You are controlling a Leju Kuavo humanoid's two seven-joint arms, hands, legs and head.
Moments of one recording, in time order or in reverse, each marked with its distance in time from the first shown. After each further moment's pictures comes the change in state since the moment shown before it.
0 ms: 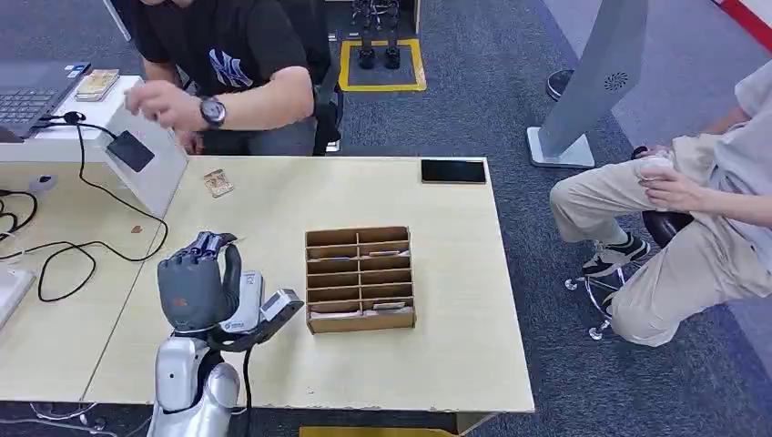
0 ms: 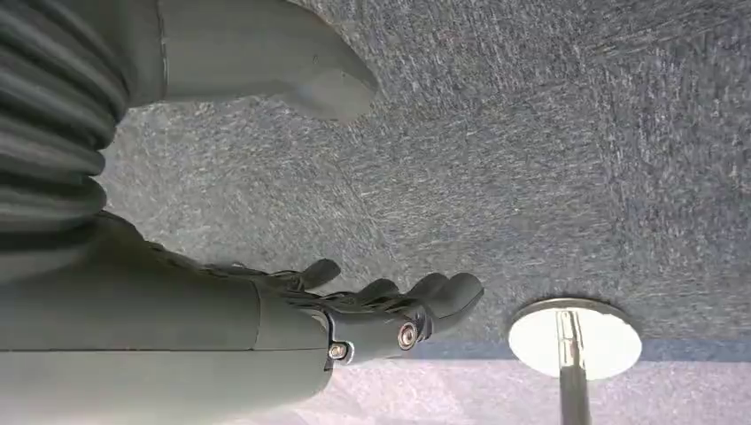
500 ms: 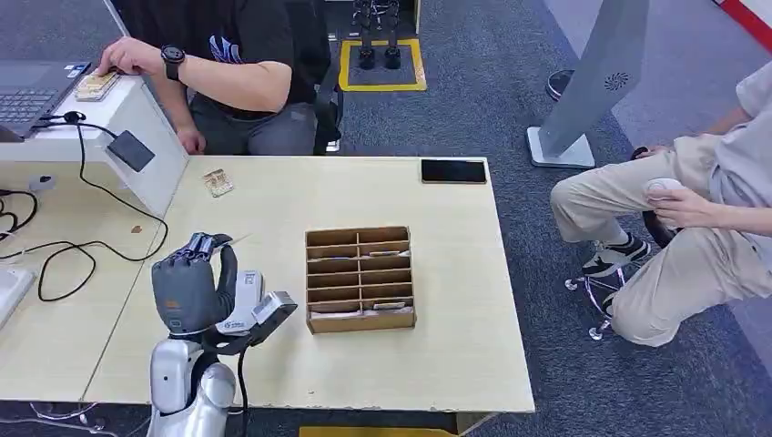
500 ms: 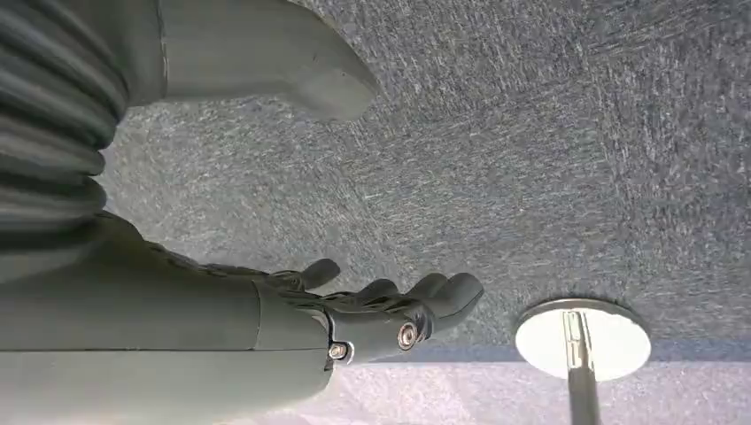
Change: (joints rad) left arm 0.007 -0.001 0.025 -0.014 0.102 0.000 -0.088; right arm 0.001 0.000 0.000 0.003 -0.032 0.000 -0.004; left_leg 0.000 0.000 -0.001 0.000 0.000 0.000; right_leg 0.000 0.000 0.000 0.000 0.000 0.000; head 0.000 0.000
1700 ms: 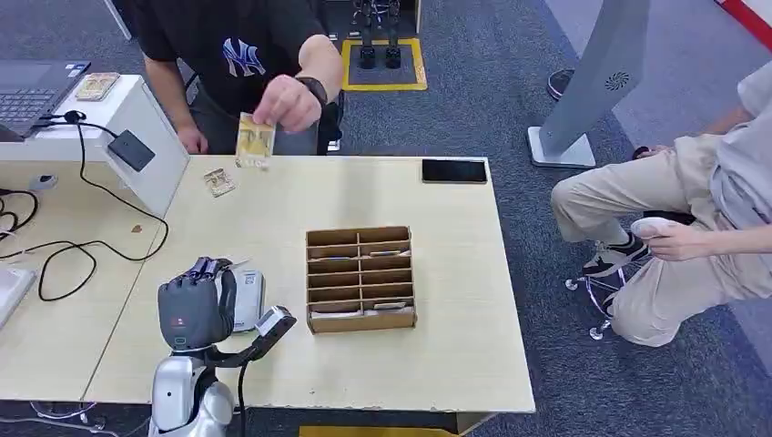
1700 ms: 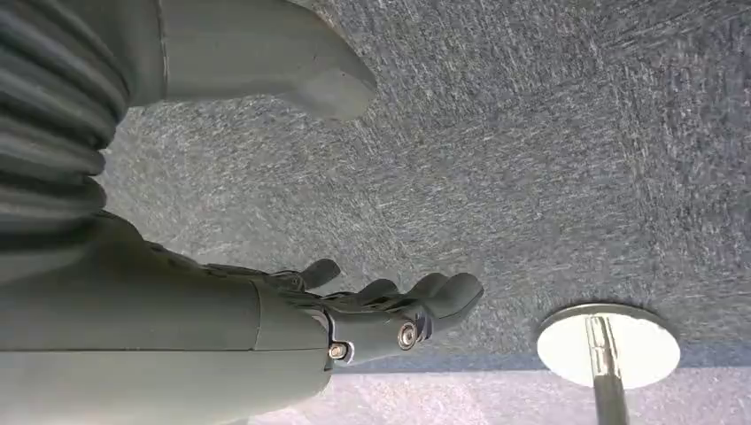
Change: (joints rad) left arm 0.040 0.002 0.052 0.089 -0.117 0.000 0.072; right arm 0.006 -0.001 0.002 0.012 -0.040 0.000 0.003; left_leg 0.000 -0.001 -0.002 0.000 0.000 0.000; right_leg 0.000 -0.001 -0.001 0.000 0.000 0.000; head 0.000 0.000
